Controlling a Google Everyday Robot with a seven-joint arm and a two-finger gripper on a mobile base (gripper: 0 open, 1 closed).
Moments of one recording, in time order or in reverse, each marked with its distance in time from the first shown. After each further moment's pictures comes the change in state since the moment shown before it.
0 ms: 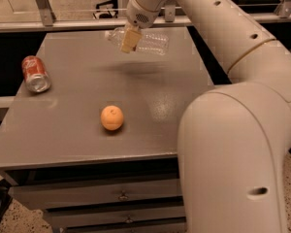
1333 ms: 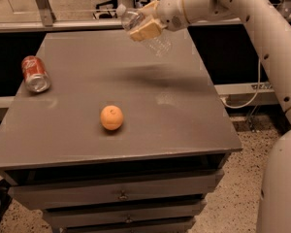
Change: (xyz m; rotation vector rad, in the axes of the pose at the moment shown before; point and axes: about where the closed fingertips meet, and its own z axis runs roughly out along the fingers) arm 0.000 0.008 -0.071 0.079 -0.621 0.032
